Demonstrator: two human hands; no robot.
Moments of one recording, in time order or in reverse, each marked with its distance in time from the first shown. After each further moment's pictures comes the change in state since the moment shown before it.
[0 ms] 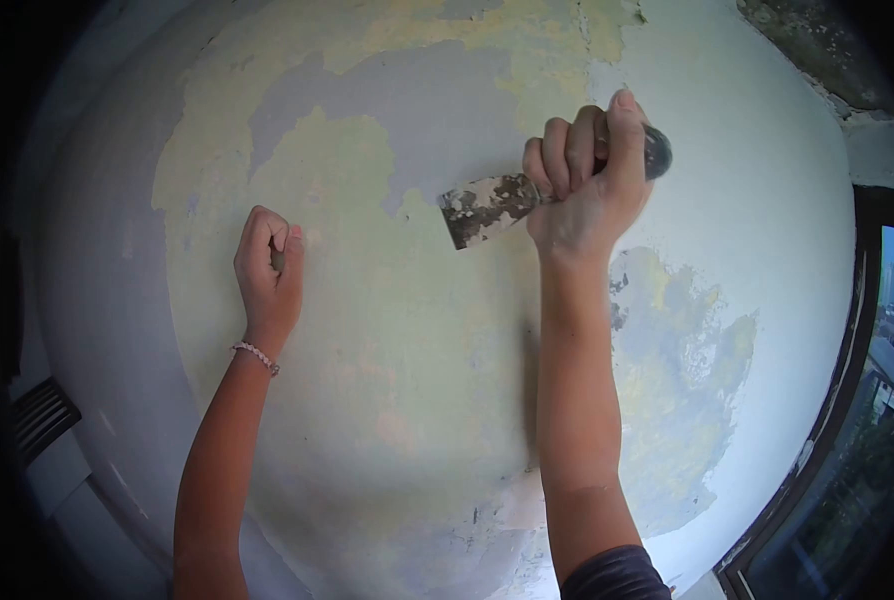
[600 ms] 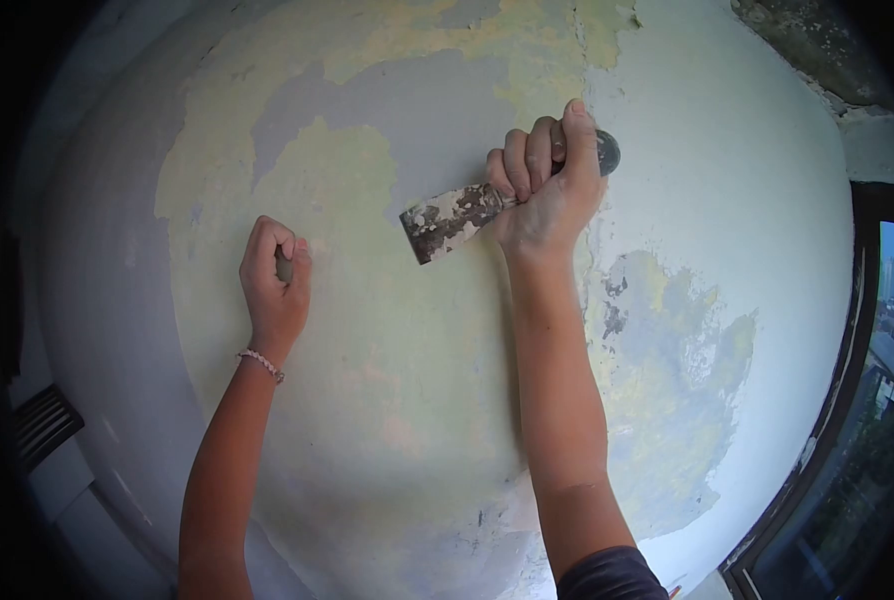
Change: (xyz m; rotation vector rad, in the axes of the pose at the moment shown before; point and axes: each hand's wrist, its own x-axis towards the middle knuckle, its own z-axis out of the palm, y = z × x) left_hand 0.000 0.002 0.001 -0.020 0.000 0.039; right_hand -0.005 0.027 0.006 0.157 0.113 0.149
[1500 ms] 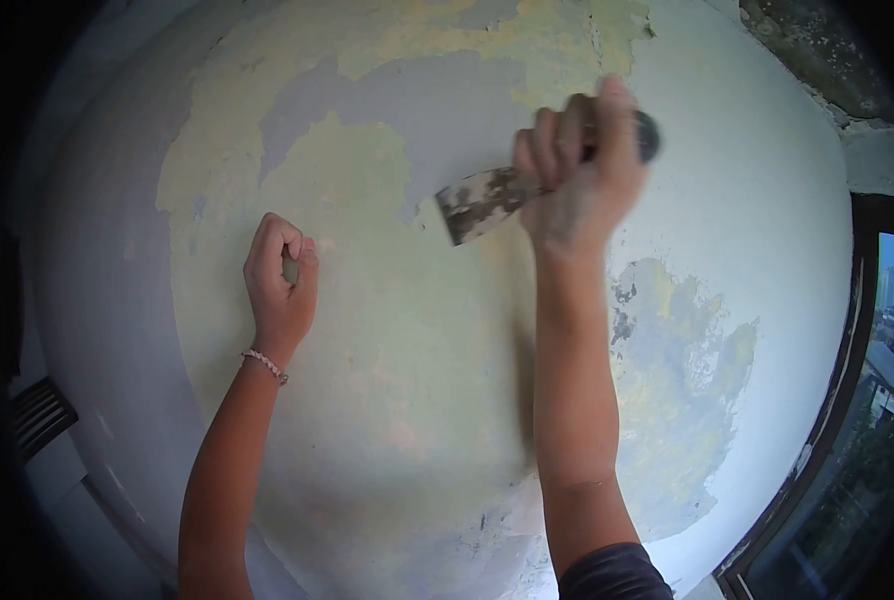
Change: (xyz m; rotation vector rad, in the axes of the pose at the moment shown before) left_hand -0.001 -0.003 -0.002 -0.025 0.009 0.021; right_hand 0.006 -0.014 0.015 -0.164 -0.219 -0.167
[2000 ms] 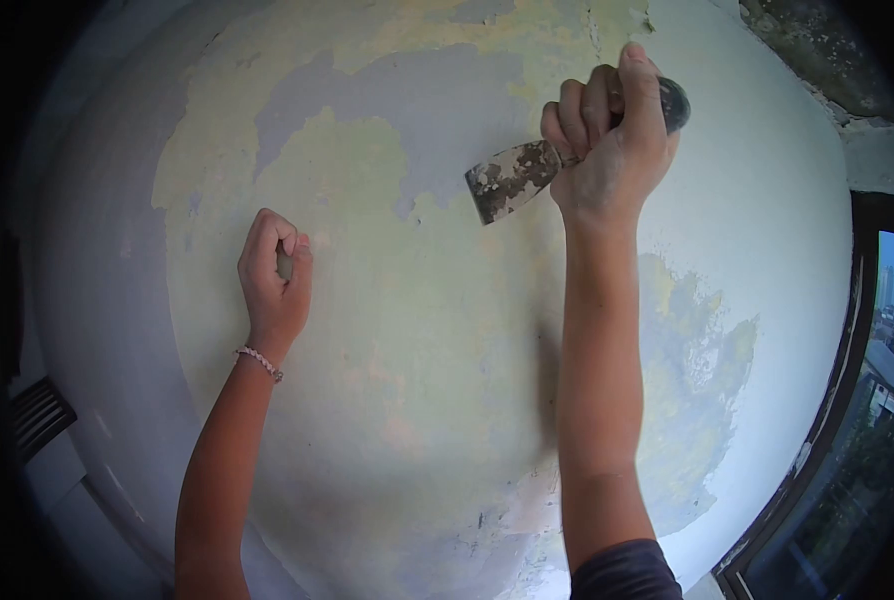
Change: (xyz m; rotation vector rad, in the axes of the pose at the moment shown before) left_hand -0.001 -0.003 0.002 -0.035 0.005 0.014; right_hand 0.021 -0.015 -0.005 -0.133 -0.017 -0.004
